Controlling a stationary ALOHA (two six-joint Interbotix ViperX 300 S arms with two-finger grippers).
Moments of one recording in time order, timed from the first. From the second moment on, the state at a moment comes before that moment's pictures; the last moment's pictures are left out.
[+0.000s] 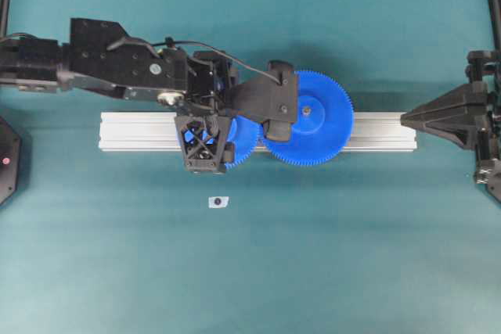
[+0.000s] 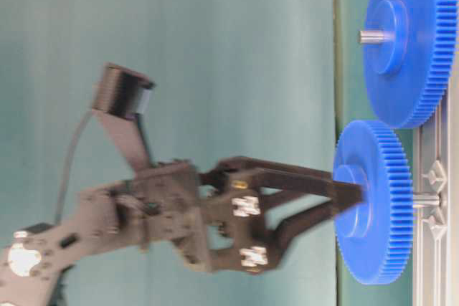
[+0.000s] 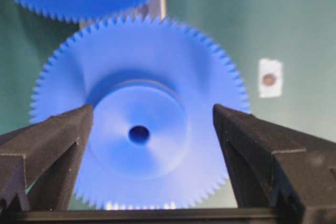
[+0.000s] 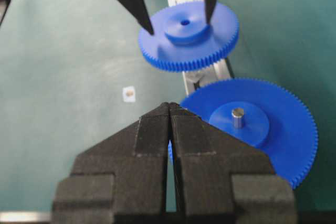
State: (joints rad) left arm 0.06 0.12 0.15 0.02 0.96 0.12; right arm -0.05 -0.99 1.24 0.03 -0.01 0.18
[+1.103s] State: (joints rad) left arm 0.06 0.03 0.11 0.02 1.01 0.12; right arm -0.05 -0.99 1.24 0.03 -0.01 0.18
